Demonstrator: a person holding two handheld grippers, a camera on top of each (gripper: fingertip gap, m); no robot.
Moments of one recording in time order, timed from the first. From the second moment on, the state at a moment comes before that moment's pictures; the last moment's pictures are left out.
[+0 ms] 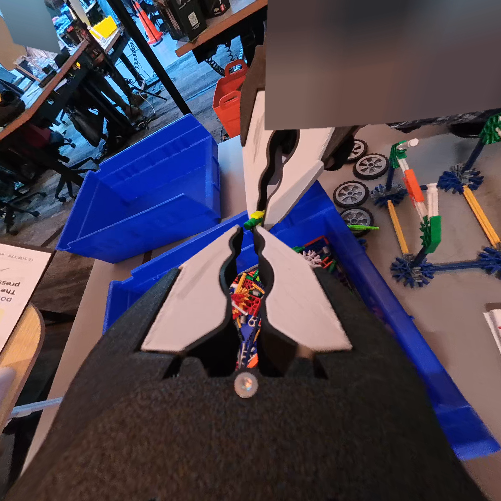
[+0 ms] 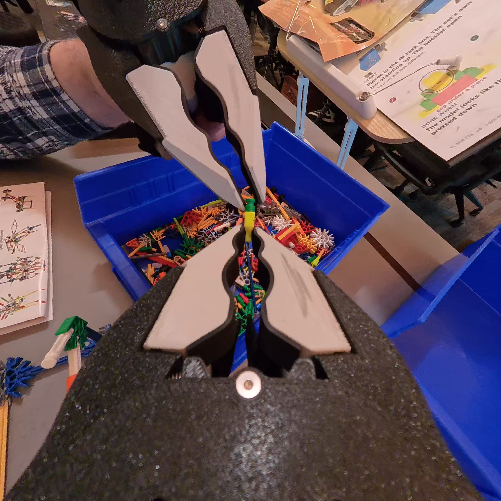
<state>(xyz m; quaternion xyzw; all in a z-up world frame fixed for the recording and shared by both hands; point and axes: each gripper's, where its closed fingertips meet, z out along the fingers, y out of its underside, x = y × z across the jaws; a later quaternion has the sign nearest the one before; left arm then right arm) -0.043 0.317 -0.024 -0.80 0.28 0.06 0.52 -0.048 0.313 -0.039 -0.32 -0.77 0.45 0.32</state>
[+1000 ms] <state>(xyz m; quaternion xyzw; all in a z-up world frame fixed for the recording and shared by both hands) -0.037 0.310 -0.032 -0.81 0.31 0.03 0.50 -0.048 0.307 -0.048 -0.30 -0.78 0.45 0.32</state>
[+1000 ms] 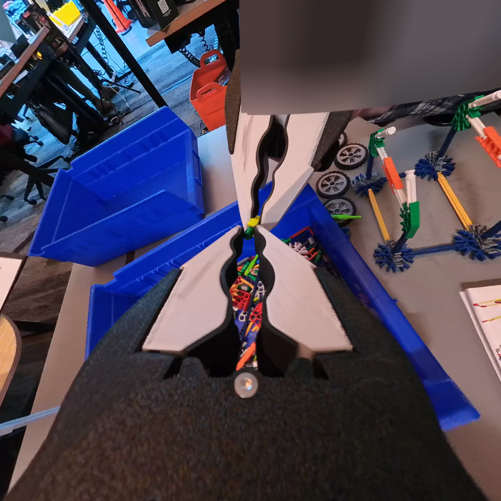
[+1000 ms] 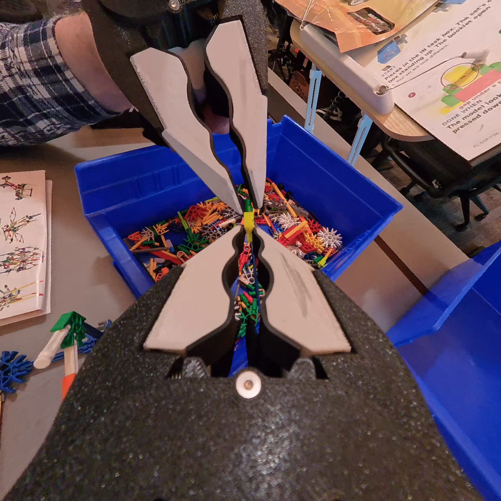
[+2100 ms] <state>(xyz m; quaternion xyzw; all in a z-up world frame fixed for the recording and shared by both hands) -0.041 0.314 -0.045 -0.82 0.31 0.07 0.47 -0.053 0.309 -0.057 -0.31 -0.78 0.42 0.34</state>
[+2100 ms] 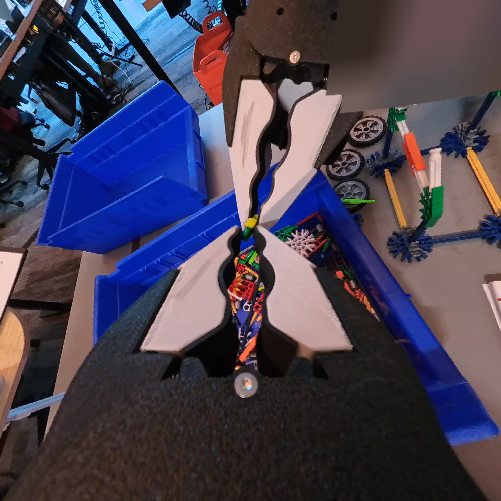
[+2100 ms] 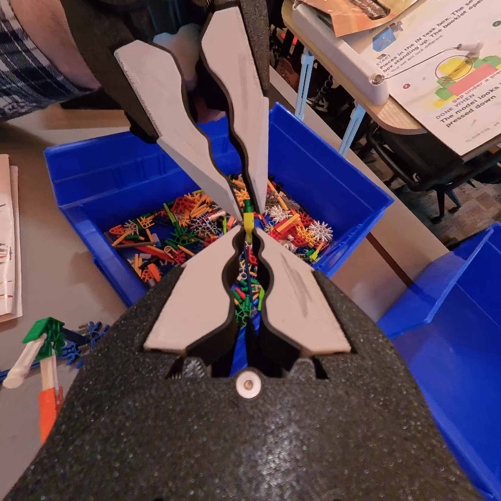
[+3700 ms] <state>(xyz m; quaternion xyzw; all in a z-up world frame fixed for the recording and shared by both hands) -0.066 0.337 -0.038 -0.81 0.19 0.34 0.44 -0.077 0.332 -0.053 -0.44 -0.70 0.43 0.34</state>
